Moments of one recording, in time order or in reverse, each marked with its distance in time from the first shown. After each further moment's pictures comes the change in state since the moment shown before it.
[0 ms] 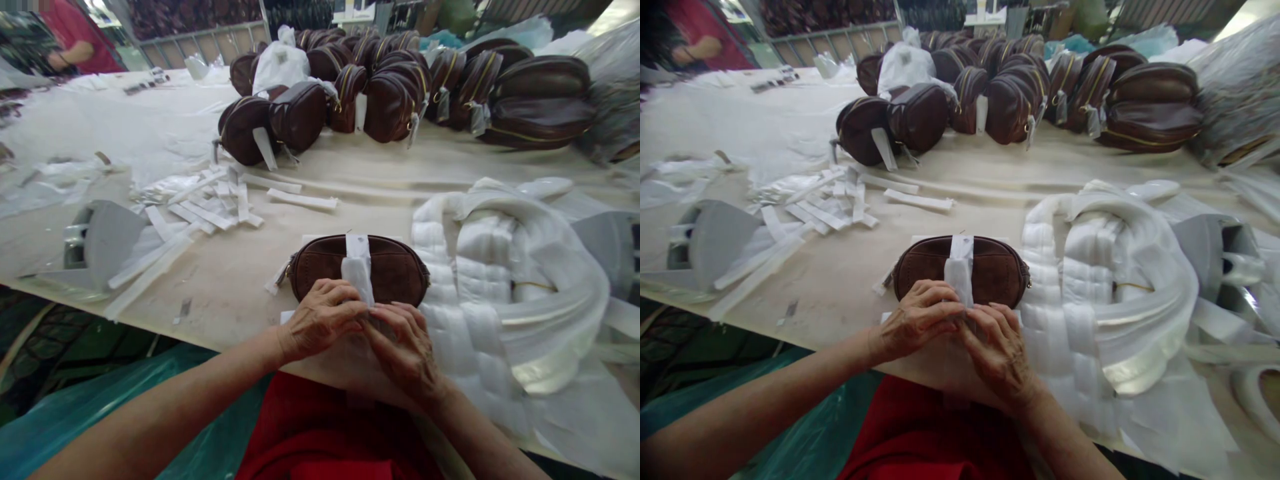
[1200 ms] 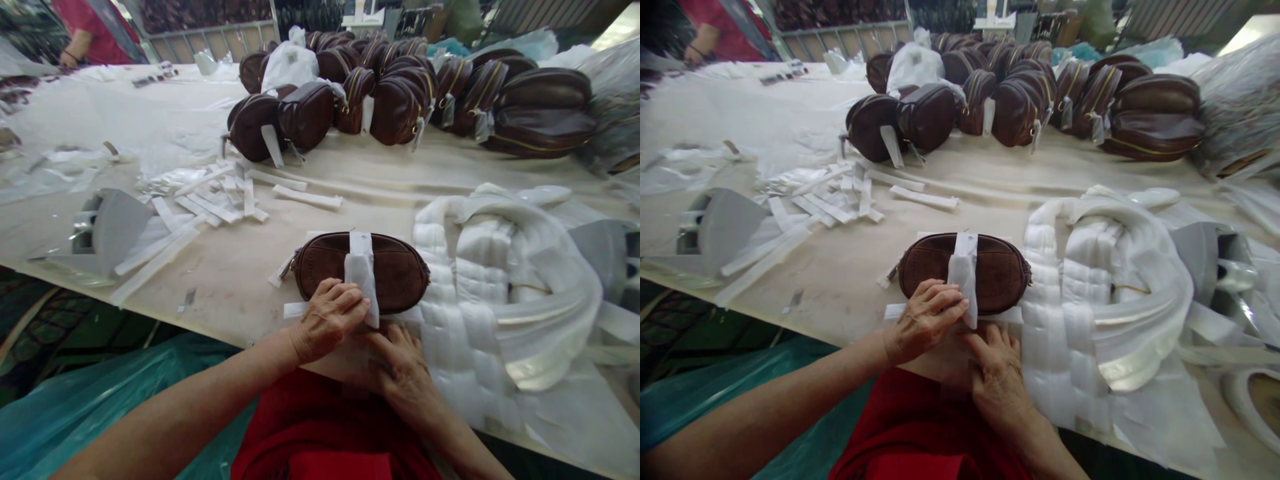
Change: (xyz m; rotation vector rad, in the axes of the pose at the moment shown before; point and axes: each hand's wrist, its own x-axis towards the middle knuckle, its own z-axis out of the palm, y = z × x) left_hand -0.008 0.012 0.016 0.232 0.132 0.056; right_hand -0.018 -0.037 -0.014 0.150 -0.398 0.513
